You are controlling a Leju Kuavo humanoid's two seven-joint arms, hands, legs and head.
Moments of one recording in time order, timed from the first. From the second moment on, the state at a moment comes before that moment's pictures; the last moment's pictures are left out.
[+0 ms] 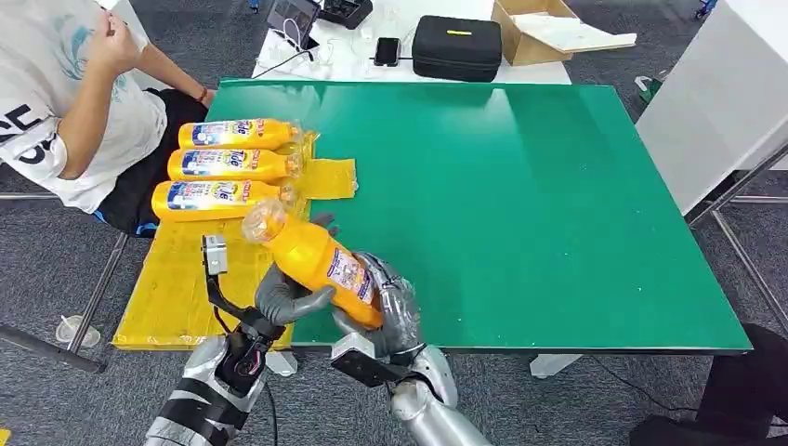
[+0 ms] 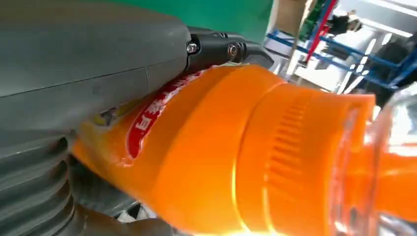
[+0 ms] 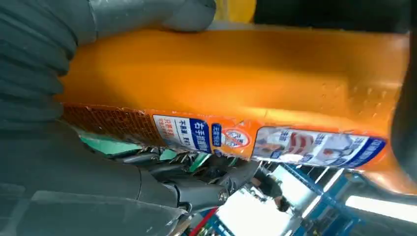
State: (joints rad) left arm -0.30 -0.16 -0.34 -0.94 0.51 -0.62 -0.41; right arm -0.27 0.32 0.45 -0.78 0.58 -0.66 -0.70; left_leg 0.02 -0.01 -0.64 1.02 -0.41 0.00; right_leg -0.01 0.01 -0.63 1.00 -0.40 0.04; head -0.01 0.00
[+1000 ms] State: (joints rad) left arm -0.28 -0.15 -0.32 -0.91 0.55 -0.60 -0.42; right arm -0.32 0.33 0.57 -0.63 0.53 -0.66 -0.66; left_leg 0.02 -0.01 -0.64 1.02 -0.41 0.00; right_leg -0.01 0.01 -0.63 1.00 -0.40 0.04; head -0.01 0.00
